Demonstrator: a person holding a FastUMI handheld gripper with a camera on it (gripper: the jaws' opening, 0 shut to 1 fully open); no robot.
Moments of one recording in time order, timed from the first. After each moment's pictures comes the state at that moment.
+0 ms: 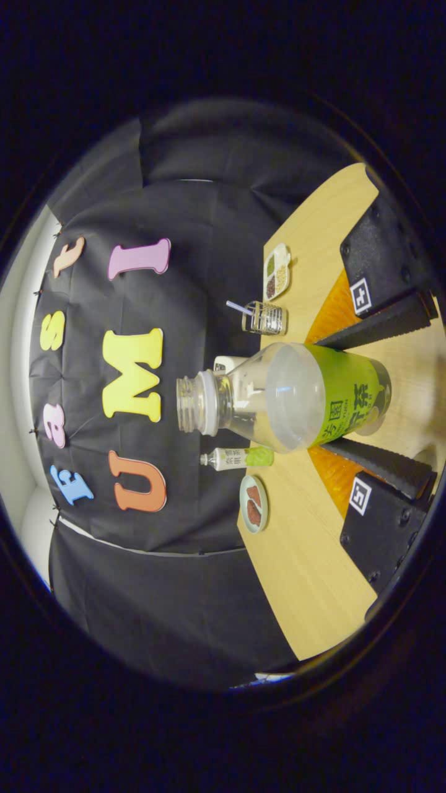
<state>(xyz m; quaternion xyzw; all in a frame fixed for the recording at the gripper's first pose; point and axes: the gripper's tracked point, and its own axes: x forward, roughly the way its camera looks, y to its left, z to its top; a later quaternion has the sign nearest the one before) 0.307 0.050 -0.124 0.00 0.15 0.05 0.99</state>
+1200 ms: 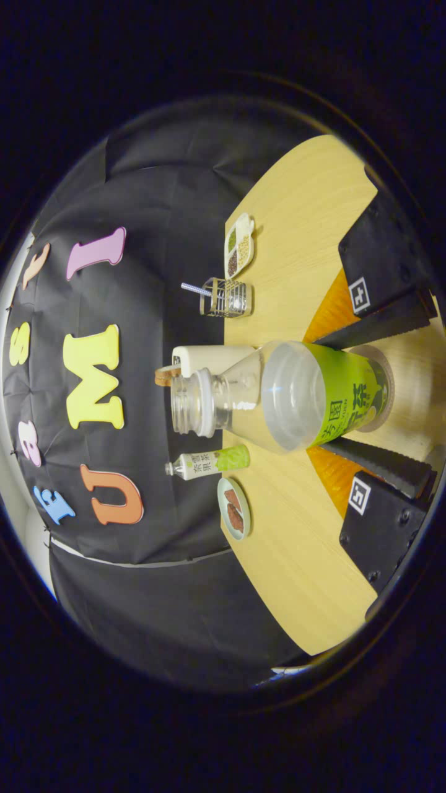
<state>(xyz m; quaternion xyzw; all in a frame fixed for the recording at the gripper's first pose) 0.354 0.058 -0.179 0.04 0.22 0.06 0.97</state>
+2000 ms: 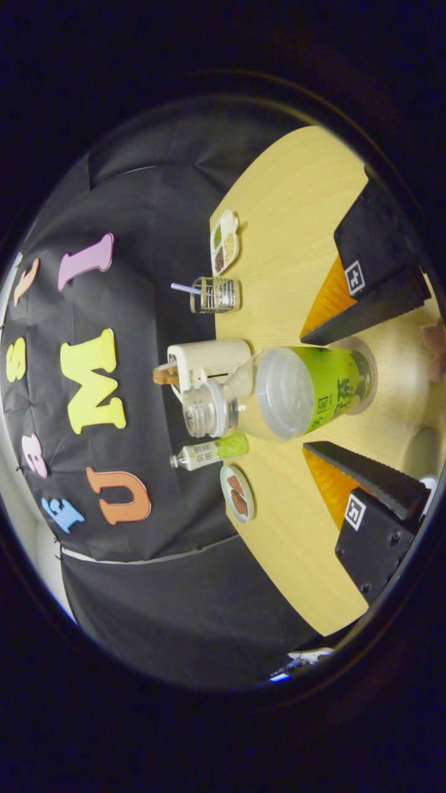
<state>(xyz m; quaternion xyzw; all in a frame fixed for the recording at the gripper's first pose) 0.316 0.056 -0.162 0.07 0.22 0.08 0.97</state>
